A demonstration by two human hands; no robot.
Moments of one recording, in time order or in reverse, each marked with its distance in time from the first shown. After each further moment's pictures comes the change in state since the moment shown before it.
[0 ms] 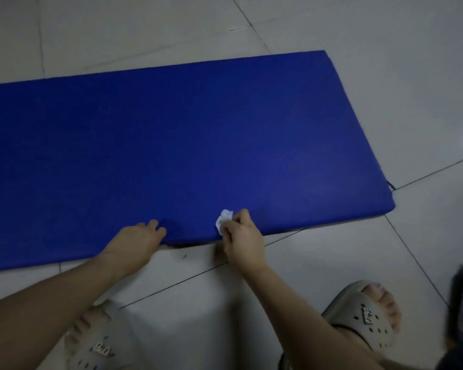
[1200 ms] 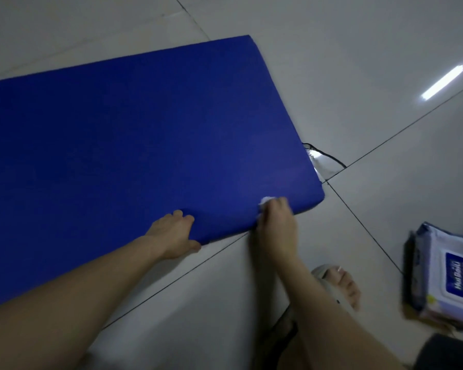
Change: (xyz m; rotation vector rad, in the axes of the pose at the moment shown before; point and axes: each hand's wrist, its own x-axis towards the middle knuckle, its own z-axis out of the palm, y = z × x) left_hand 0.106 0.120 -0.082 -0.393 -0.157 0.113; right_hand -0.001 0.120 -0.089 -0.120 0.230 0.305
